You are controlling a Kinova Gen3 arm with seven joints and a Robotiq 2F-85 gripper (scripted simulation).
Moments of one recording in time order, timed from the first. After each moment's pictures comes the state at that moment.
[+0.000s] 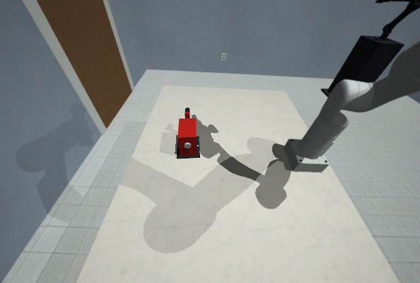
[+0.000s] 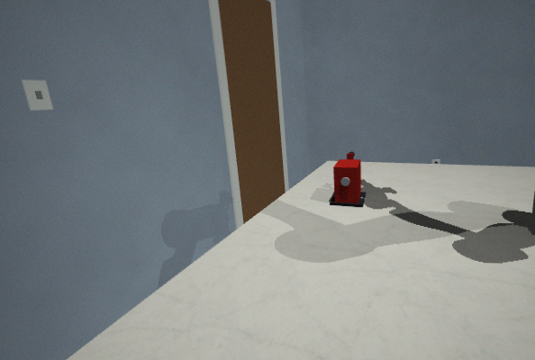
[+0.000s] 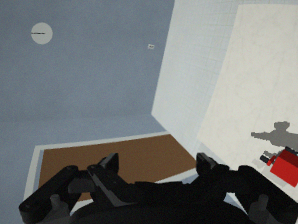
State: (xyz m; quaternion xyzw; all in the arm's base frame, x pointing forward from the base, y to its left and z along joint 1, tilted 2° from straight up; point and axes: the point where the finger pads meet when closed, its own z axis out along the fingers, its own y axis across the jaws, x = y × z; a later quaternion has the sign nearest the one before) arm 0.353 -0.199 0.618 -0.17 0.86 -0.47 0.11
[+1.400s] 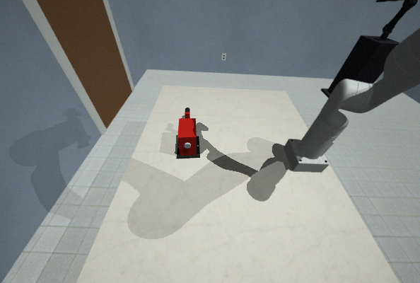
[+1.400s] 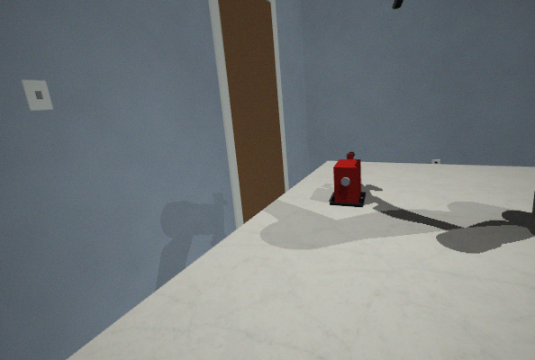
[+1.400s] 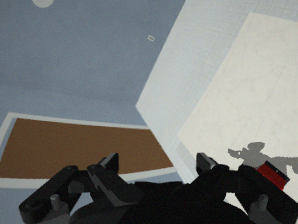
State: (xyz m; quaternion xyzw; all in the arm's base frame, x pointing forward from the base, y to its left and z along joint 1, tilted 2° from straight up) arm 0.408 -0.200 0.565 -0.27 0.86 -0.43 0.06
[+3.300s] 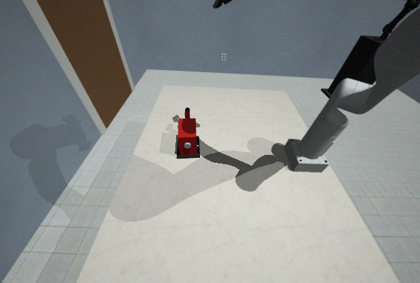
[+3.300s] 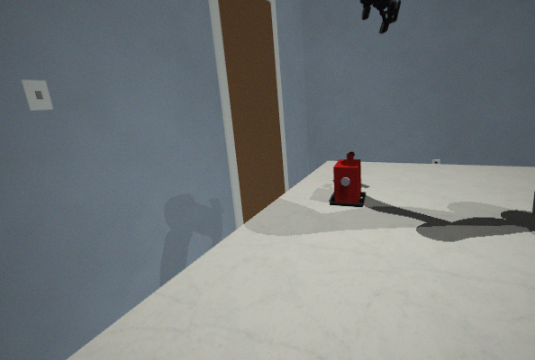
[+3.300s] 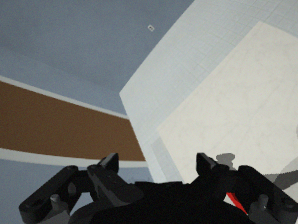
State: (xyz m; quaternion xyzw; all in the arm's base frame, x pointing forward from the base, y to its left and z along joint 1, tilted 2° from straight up) arm 0.455 -0.208 0.499 -0.37 0.85 -0.37 0.01
